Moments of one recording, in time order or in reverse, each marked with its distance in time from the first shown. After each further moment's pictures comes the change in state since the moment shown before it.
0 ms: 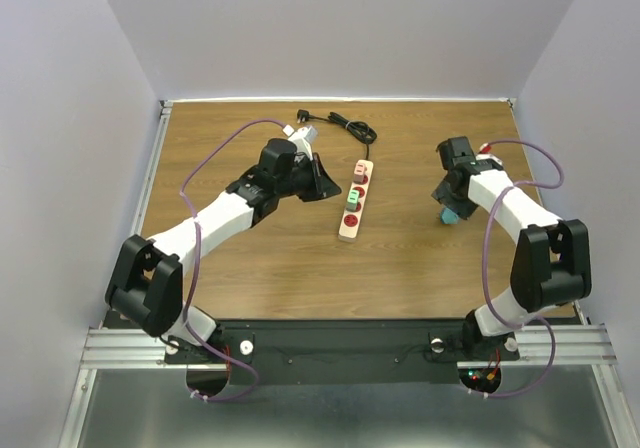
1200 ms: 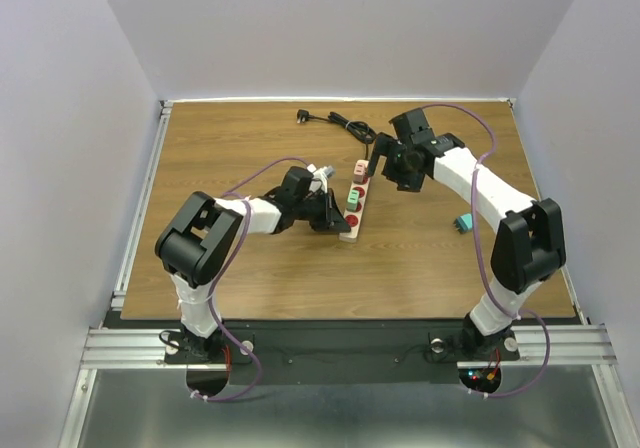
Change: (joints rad) left arm 0.000 0.369 -0.114 0.279 0.237 -0.032; right arm 0.227 0.145 0.309 0.055 -0.402 -0.183
